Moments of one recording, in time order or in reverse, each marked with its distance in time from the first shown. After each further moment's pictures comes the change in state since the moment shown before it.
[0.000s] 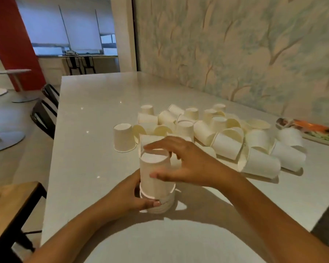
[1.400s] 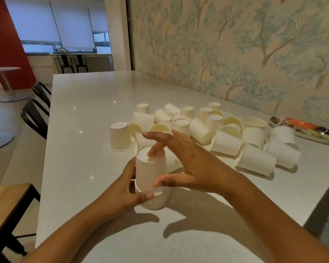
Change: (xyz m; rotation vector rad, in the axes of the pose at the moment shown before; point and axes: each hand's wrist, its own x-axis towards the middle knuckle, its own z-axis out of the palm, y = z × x) left_hand -0.004 -0.001 -0.002 -0.009 0.109 0.014; right_hand -0.015 -0.014 -0.003 -0.189 0.044 -0.159
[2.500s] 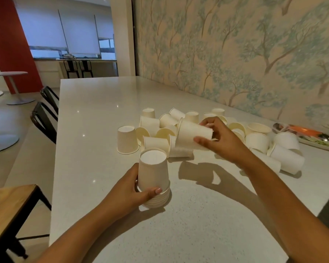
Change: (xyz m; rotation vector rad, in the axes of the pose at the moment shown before) left_hand -0.003 0.001 -0.003 0.109 0.122 -0.034; right_hand -0.006 0.068 -0.029 0.384 0.305 0.478
